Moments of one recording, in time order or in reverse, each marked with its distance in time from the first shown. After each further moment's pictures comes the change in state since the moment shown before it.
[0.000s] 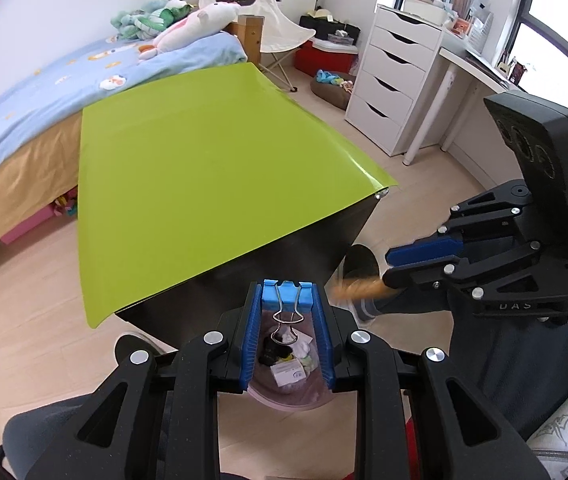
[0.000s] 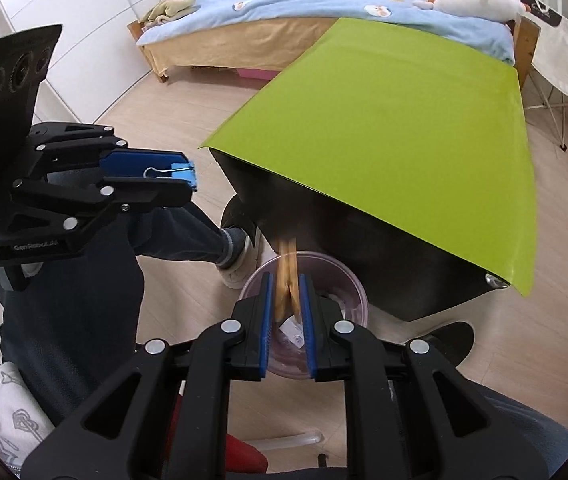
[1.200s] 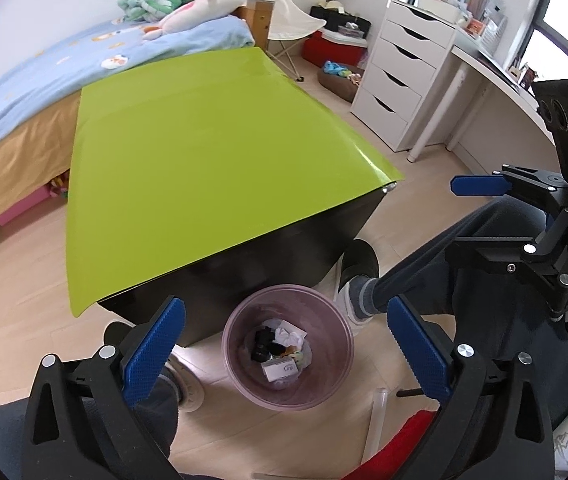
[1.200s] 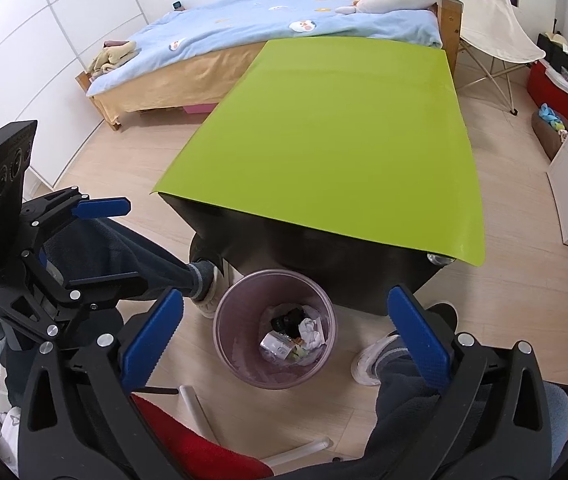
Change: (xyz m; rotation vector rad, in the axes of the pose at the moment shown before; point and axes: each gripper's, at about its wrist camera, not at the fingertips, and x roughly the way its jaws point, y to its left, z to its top) left arm 0.022 0.000 0.001 -0.059 0.037 -0.003; right arm -0.028 -0.034 -0.006 0.180 -0.089 -0.113
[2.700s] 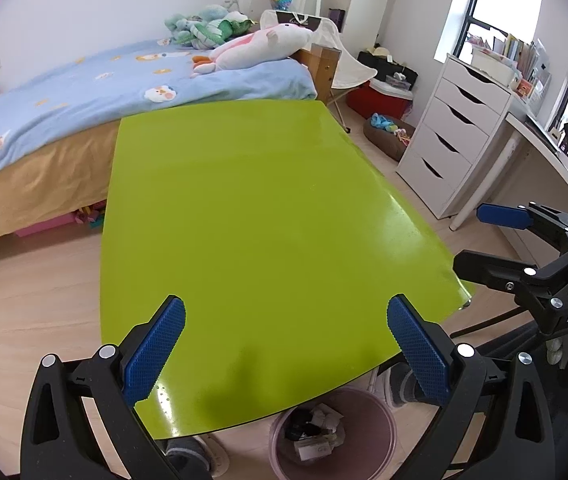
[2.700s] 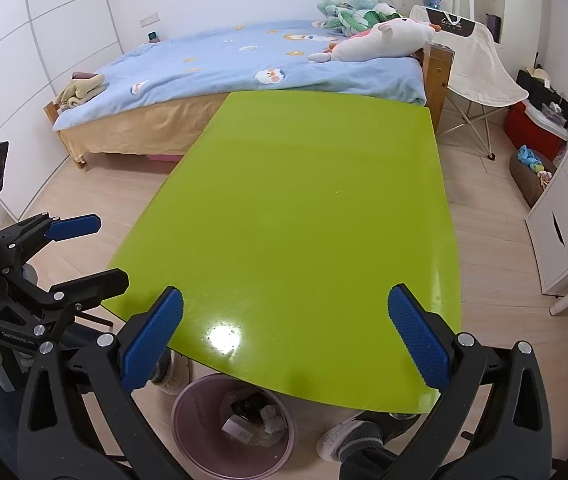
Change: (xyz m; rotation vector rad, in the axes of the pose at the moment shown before) left arm 0.031 0.073 0.087 -0.107 -0.153 0.097; right arm 0.048 -0.024 0.107 -0.003 -0.143 -0.115
